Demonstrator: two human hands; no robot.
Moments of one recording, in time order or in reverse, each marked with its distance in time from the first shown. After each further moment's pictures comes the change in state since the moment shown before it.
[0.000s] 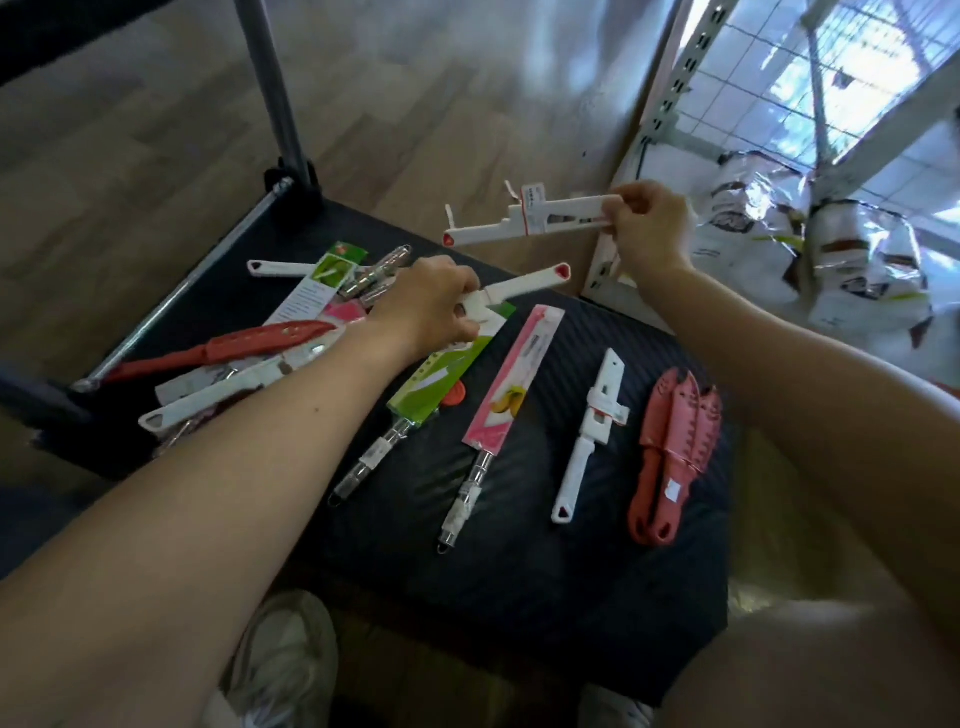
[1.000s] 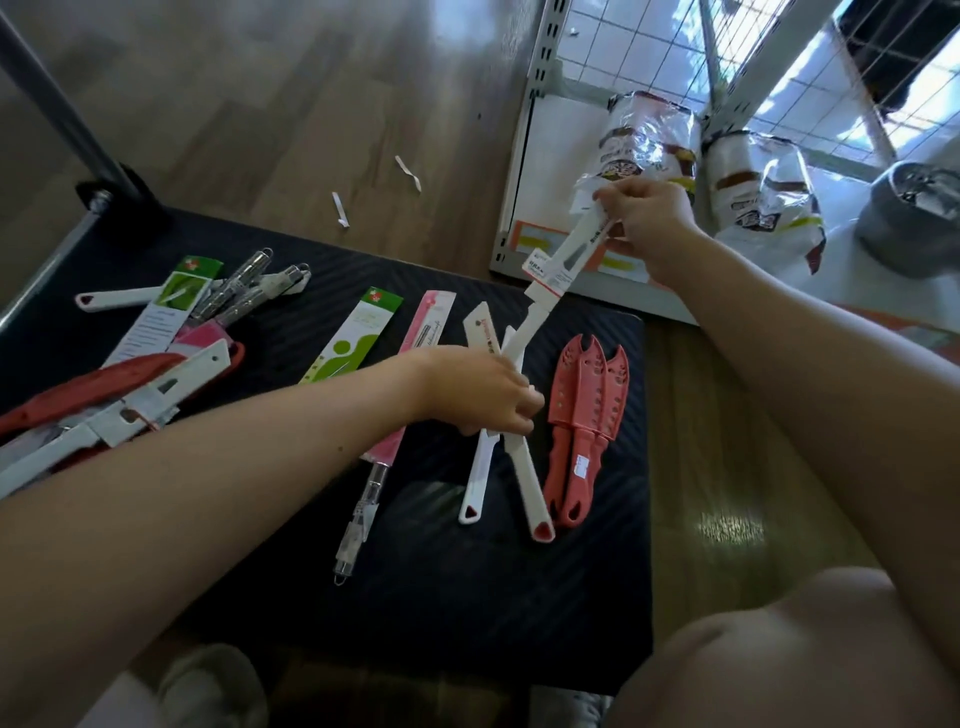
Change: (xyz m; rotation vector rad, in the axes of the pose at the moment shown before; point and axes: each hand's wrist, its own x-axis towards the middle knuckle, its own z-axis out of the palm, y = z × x) left_hand 0.034 0.105 0.086 0.696 -0.479 1.338; right_hand 0.041 0.081 -0.098 0.160 -0.119 0.313
